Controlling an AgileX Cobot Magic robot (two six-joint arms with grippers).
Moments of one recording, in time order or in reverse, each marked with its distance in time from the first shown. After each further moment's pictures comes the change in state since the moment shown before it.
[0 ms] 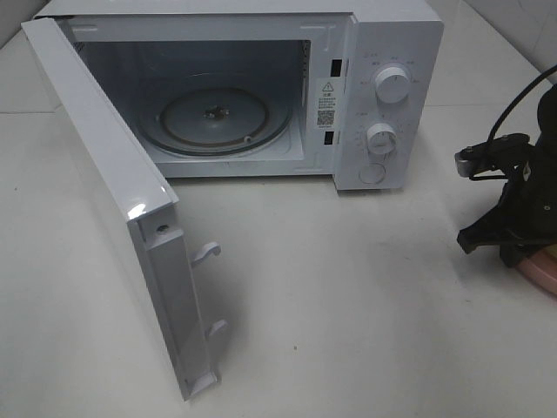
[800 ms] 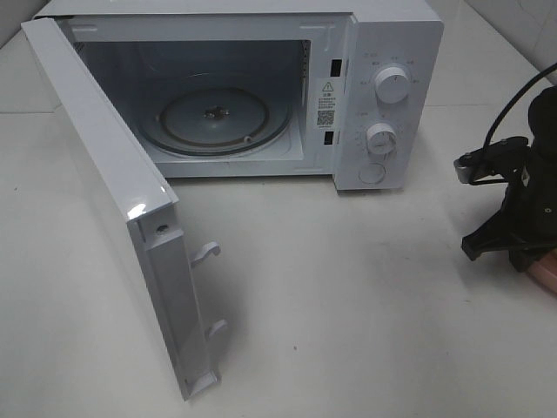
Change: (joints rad) left arm 0.000 0.000 0.000 0.000 0.000 0.000; right arm 0.037 0.000 -0.001 -0.107 0.068 0.098
